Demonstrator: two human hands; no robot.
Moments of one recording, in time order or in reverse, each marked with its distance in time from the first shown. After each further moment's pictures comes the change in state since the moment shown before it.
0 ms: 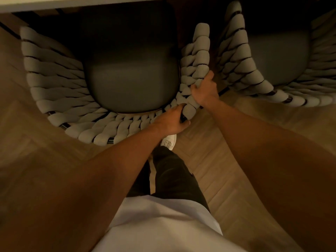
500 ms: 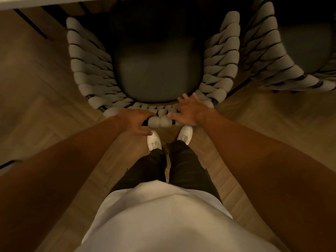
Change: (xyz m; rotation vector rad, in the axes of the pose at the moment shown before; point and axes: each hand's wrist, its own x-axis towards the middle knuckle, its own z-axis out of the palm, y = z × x) left_hand -0.136 -0.186 -0.101 0.541 -0.201 0.087; right_hand -0.111 -0.041 0.112 -0.886 -0.544 -0.527
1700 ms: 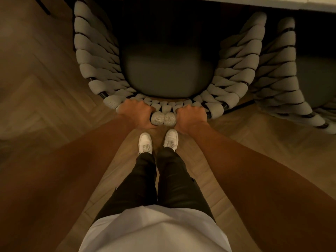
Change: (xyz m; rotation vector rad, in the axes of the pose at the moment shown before) left_hand 0.048 0.015 -0.029 0.311 0.280 -0.220; right_hand 0.035 -0.001 -0.020 -0.233 0.161 0.149
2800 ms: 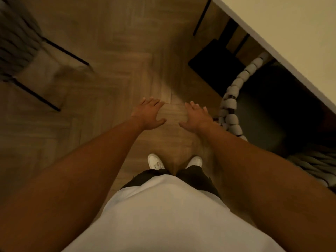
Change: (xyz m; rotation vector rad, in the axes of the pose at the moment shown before) left_hand -0.357 -0.126 0.108 -0.541 0.180 -0.775; right_hand -0.041 -0.350 -0.074 -0.165 0.042 -0.550
